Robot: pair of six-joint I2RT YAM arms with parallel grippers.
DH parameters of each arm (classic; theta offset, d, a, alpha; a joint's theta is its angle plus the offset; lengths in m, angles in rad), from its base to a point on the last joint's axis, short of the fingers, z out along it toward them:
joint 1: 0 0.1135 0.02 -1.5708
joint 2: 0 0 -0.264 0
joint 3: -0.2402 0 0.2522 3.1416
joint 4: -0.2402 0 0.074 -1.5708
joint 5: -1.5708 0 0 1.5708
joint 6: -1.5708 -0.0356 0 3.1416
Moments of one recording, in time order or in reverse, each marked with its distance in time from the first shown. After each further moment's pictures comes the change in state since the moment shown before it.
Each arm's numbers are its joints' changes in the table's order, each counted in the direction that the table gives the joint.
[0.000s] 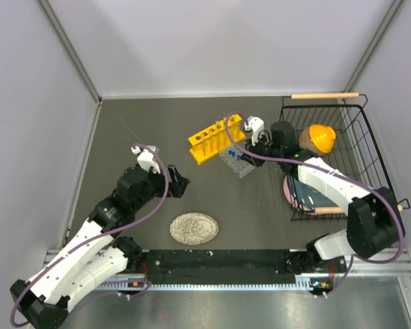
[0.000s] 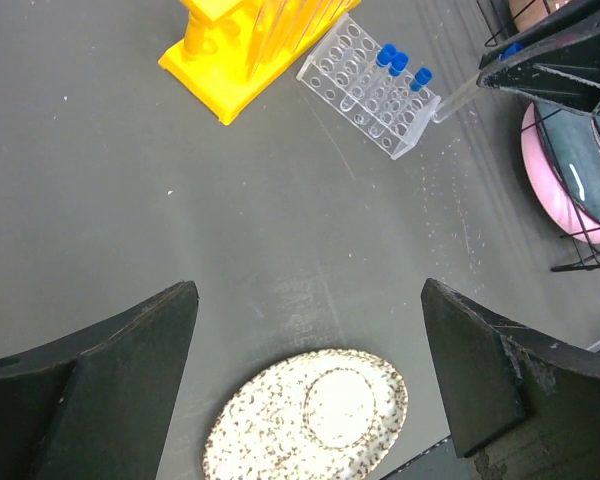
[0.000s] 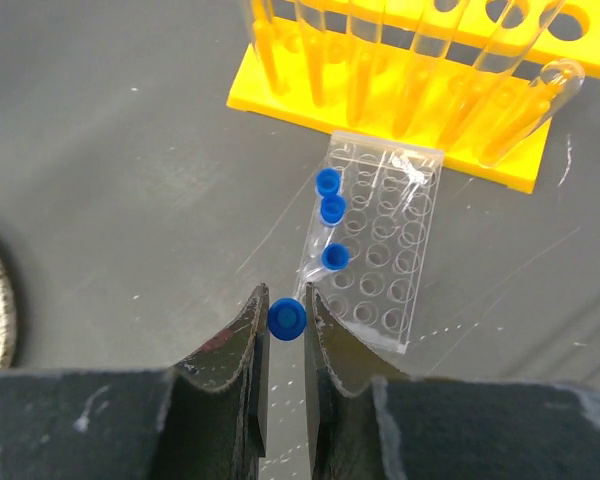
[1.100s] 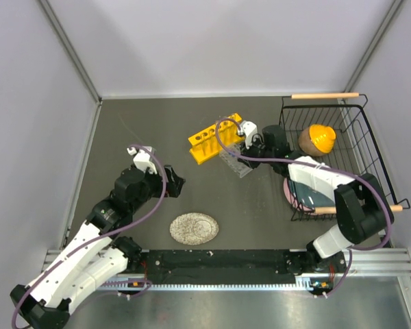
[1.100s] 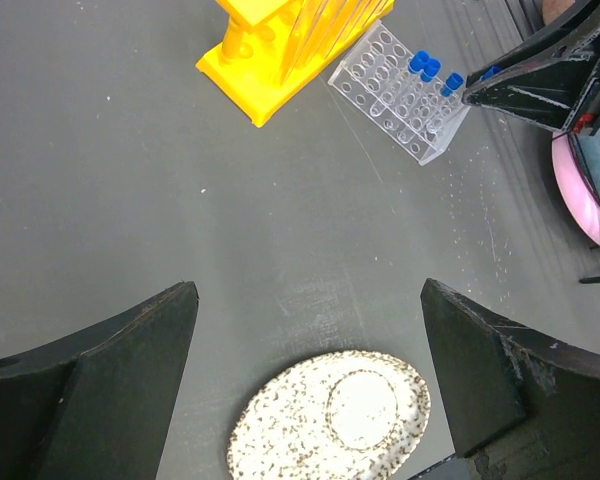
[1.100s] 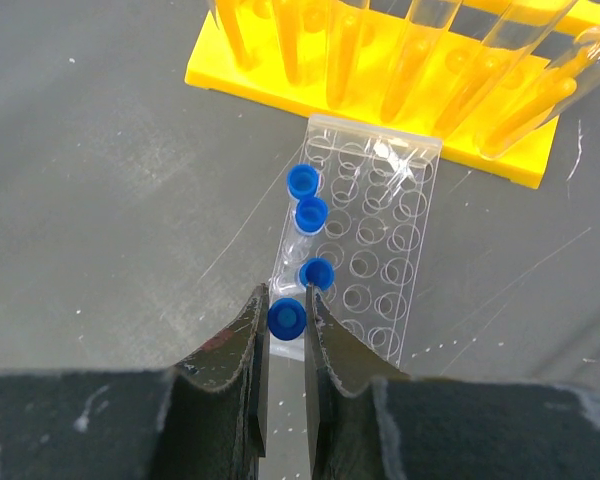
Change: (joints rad) left arm 0.031 -0.023 0.002 -0.045 0.033 -0.023; right arm 0.028 0.150 0.013 0.134 -0.083 0.043
